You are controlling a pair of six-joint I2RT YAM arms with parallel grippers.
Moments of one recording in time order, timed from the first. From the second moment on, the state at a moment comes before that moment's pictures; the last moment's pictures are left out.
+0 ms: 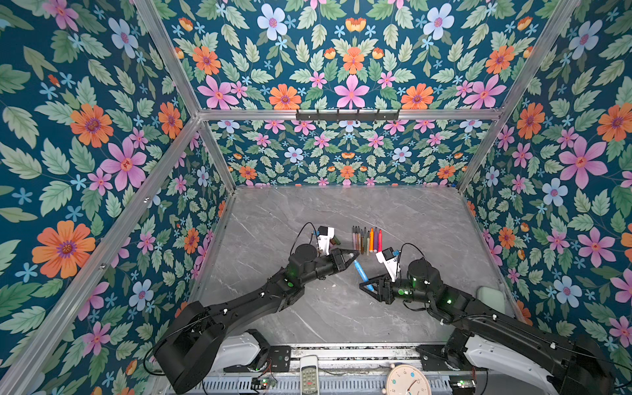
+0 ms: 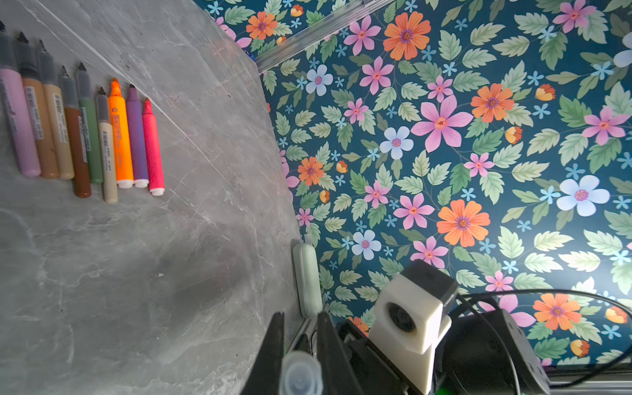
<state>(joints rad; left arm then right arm) -0.80 1.24 0.56 0.56 0.35 -1.12 0.82 0.91 0.48 0.05 -0.41 0.66</state>
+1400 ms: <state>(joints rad) -0.59 1.27 0.57 0.59 0.41 -1.11 0.82 0.67 0.24 -0.03 -0.40 0.71</state>
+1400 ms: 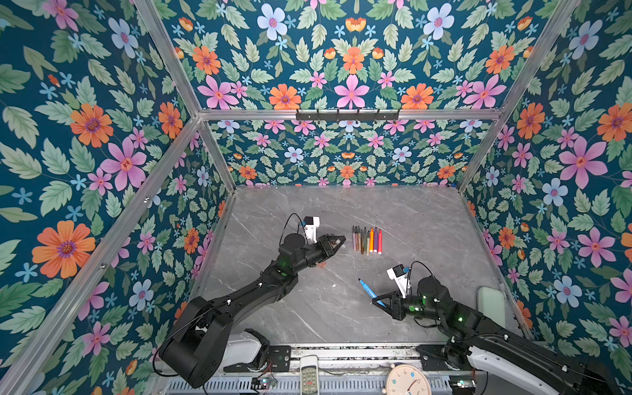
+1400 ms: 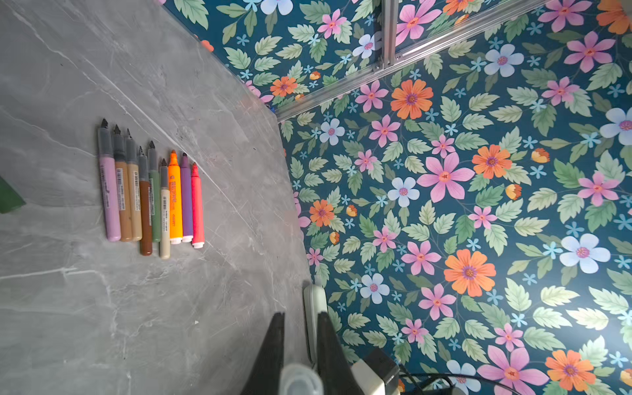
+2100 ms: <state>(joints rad) -0.55 1.22 0.32 0.36 0.27 -1.04 0.82 0.47 0.31 -0.47 -0.11 0.58</state>
